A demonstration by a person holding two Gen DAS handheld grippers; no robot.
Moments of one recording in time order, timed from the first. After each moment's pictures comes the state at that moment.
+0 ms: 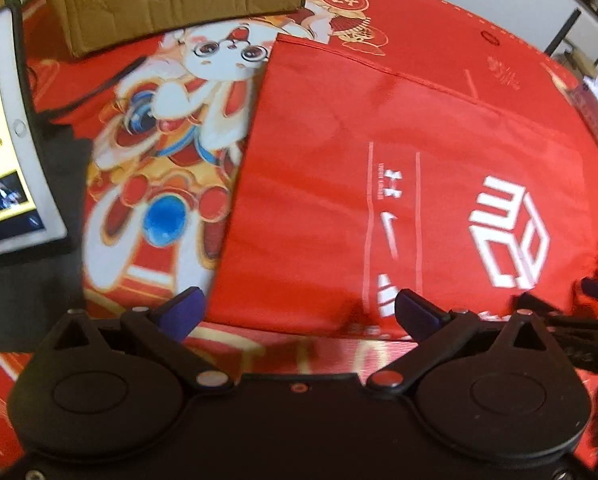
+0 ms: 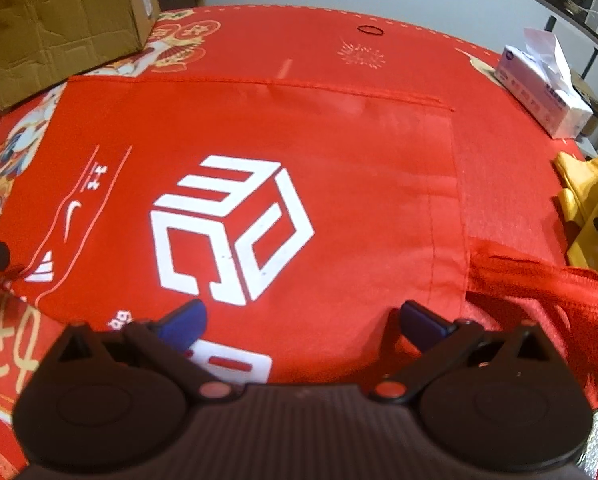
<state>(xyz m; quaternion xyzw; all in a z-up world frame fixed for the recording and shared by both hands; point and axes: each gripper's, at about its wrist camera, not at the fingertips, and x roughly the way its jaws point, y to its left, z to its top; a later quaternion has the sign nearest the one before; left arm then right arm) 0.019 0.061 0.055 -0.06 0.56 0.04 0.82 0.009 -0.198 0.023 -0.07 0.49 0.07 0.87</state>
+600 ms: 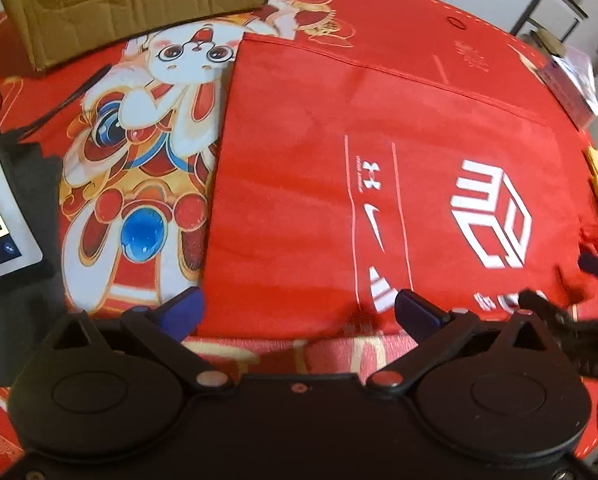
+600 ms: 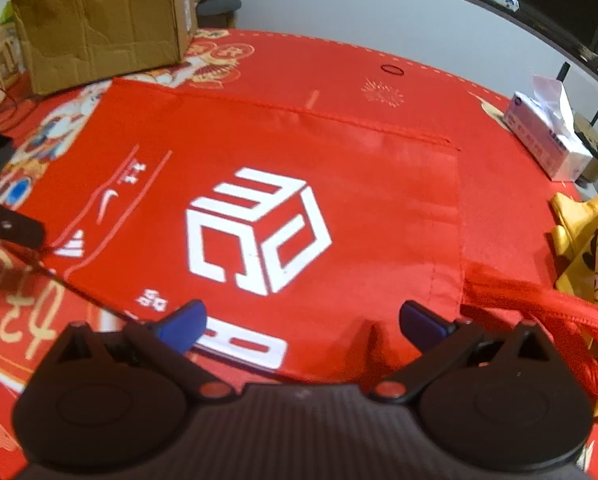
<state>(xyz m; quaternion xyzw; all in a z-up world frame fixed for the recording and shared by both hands) 0.027 0.070 0.047 -0.06 0.57 -0.02 0.82 -0.018 -0.192 0.039 -0.10 0.44 0.10 0.89</state>
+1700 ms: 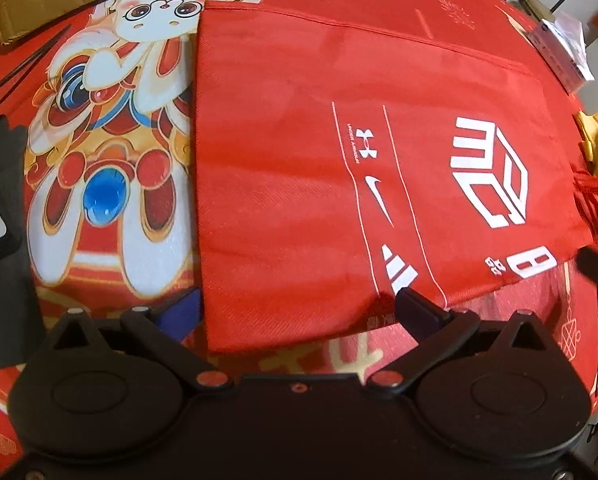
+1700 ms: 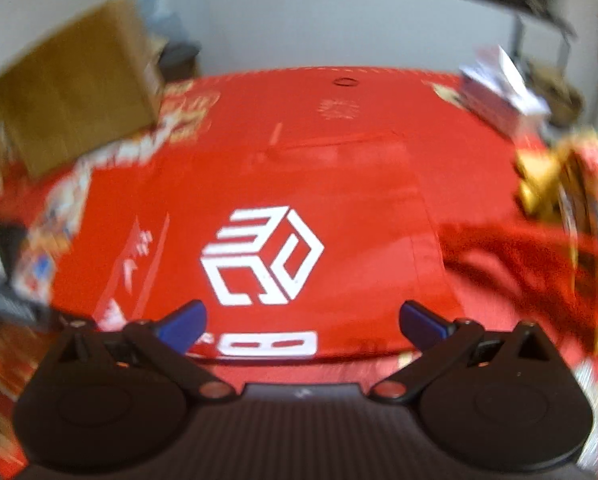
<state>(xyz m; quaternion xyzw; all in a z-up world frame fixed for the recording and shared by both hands) 0.013 0.078 0.029 -0.05 0.61 -0.06 0.79 -0.050 -0.231 0.079 0.05 0.43 0.06 0.90</state>
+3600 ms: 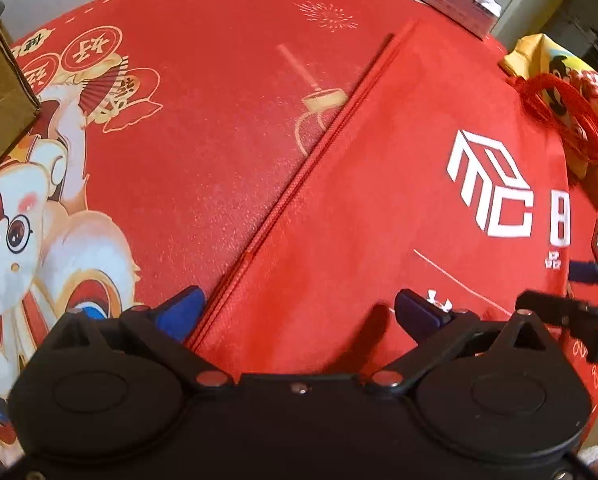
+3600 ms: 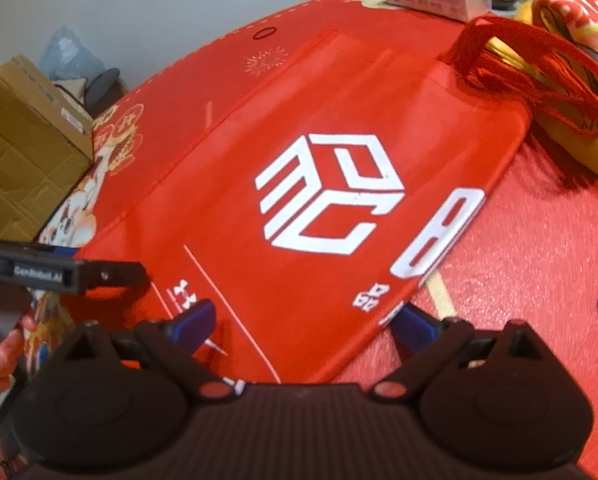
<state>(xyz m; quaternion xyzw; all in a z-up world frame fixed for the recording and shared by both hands) 0.136 0.009 0.030 0.09 0.56 -0.26 0.78 -0.004 -0.236 0.032 0.18 0.48 -0.01 0.86</state>
